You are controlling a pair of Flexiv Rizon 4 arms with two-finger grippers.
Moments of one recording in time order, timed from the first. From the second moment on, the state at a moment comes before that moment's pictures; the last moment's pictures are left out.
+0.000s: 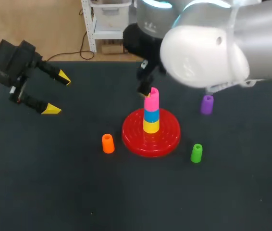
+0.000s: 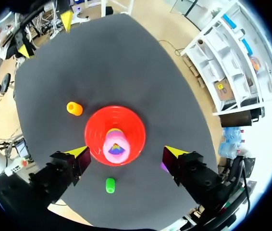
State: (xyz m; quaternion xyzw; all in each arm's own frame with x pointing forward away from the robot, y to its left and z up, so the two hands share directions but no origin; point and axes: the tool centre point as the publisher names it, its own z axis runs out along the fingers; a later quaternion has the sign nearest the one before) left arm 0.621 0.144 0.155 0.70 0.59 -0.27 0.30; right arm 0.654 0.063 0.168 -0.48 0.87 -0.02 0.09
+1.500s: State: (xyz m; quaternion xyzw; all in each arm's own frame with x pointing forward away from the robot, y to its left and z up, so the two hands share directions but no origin) left arm 0.621 0.144 0.155 0.70 0.59 -0.27 0.30; right arm 0.695 -0.079 0.123 -0.34 0.94 -0.02 0.08
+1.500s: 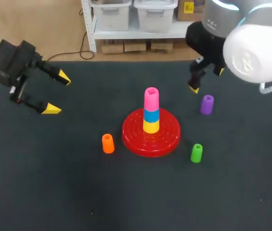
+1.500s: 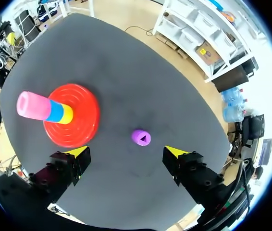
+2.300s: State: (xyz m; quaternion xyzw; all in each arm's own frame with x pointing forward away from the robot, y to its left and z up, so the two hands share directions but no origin) left arm 0.621 0.144 0.155 0.70 0.59 -0.27 0.30; right arm 0.716 -0.112 0.067 -0.31 0.95 -0.01 0.05
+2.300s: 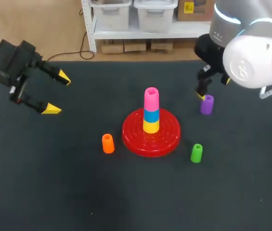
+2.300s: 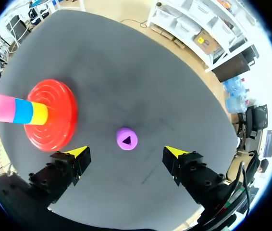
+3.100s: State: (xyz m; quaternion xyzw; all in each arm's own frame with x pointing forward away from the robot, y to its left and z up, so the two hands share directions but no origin) left arm 0.621 0.144 0.155 0.70 0.59 -0.27 0.30; right arm 0.719 -0.107 0.021 -0.31 0.95 0.00 0.03
